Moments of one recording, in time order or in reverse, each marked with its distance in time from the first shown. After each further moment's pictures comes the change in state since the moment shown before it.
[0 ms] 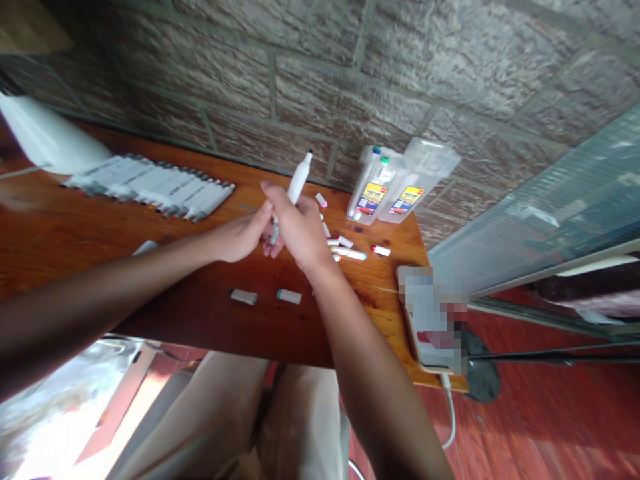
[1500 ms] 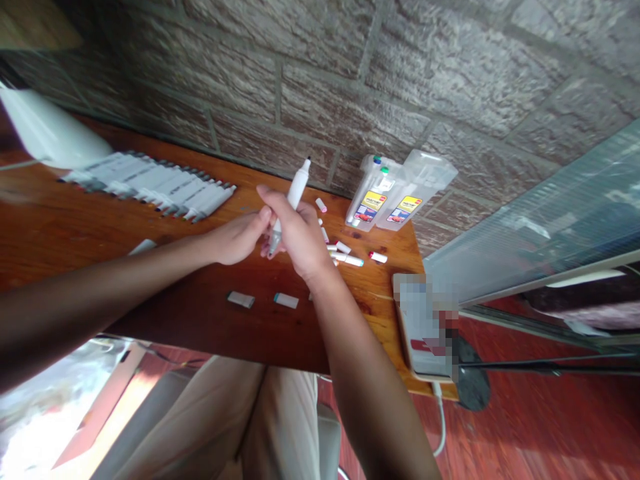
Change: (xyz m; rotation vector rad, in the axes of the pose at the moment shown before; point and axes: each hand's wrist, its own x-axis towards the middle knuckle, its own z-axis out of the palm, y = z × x) left_hand 0.001 -0.003 0.000 -0.001 0.112 0.200; right_hand -0.003 -0.003 -0.002 0.098 -0.103 0.019
